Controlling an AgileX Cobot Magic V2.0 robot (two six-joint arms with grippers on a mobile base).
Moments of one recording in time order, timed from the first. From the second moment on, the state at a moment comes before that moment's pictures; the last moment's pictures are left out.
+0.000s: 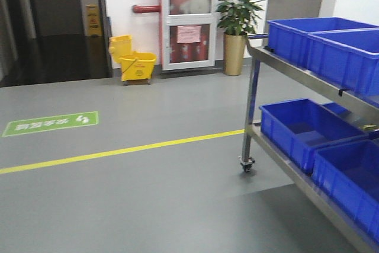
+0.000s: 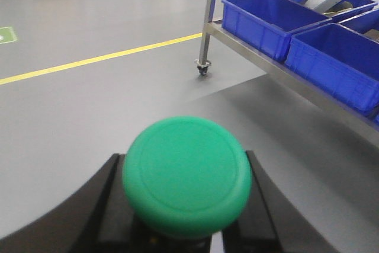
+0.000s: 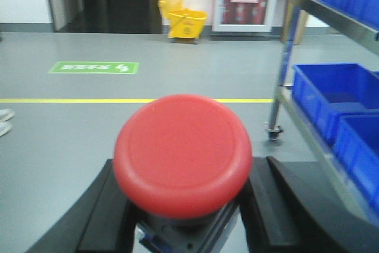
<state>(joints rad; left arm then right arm) -0.40 0.39 -0.39 0.16 0.43 -0.30 0.30 0.23 -0.41 -0.16 0.44 0.17</state>
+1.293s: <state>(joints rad) -0.40 0.39 -0.39 0.17 0.43 -0.30 0.30 0.23 -0.41 -0.16 0.44 0.17</state>
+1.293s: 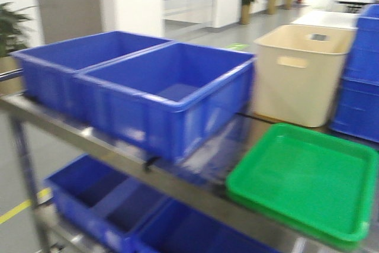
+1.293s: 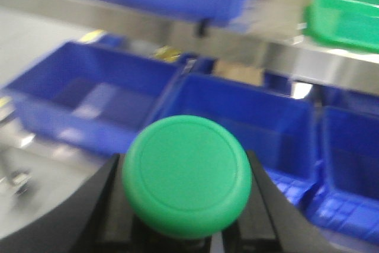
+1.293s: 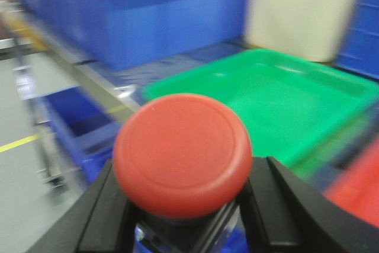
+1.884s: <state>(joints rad) -0.40 0.39 -0.39 0.17 0.43 -0.30 0.30 0.23 -0.41 -0.16 0.44 0.17</state>
